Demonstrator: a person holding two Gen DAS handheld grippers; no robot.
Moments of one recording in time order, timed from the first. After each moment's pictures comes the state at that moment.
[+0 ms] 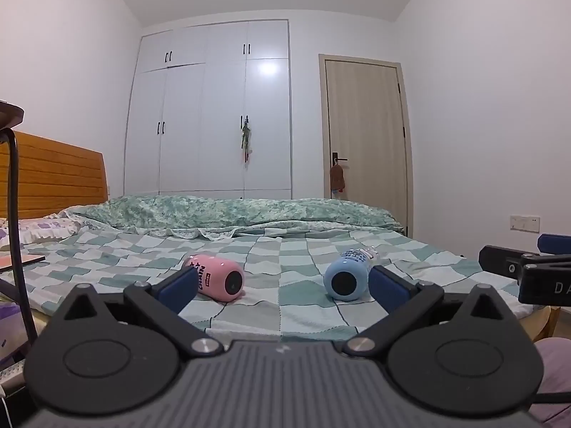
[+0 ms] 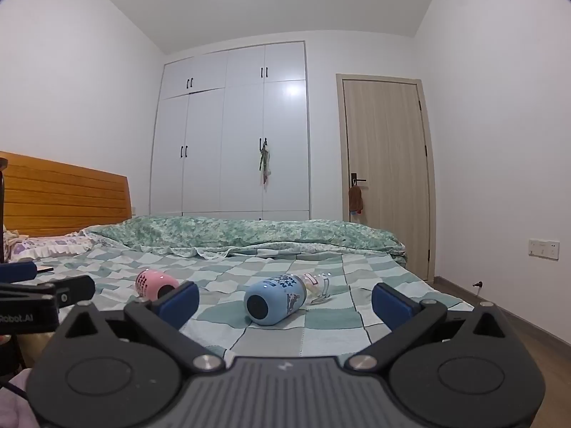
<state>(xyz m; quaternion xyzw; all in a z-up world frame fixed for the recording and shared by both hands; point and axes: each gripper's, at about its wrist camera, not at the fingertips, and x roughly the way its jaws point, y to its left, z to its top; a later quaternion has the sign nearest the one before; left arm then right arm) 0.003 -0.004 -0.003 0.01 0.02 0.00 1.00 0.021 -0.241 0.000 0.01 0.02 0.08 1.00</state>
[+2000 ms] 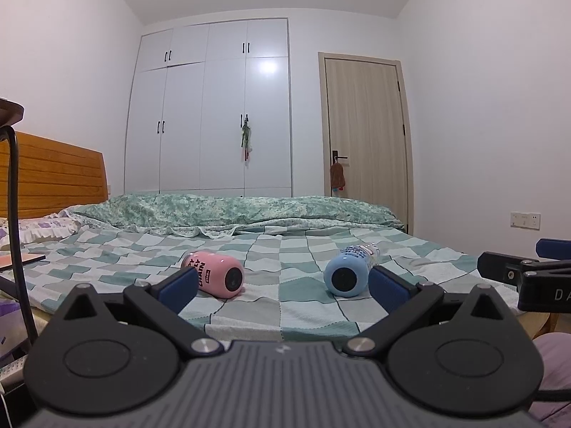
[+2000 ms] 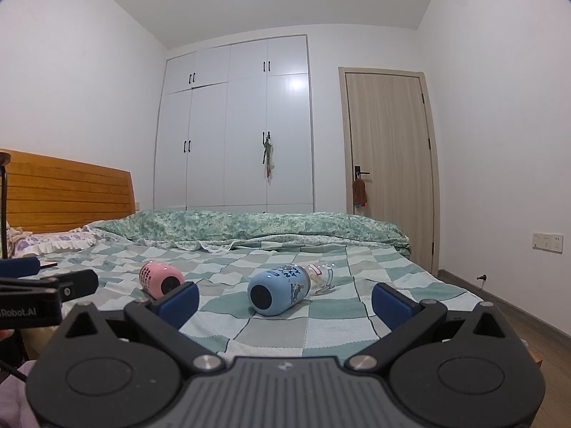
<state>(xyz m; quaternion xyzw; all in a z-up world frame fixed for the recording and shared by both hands) 0.004 -0.003 -0.003 0.01 0.02 0.00 1.00 0.026 -0.236 -0.005 0.01 0.03 0.08 1.00</state>
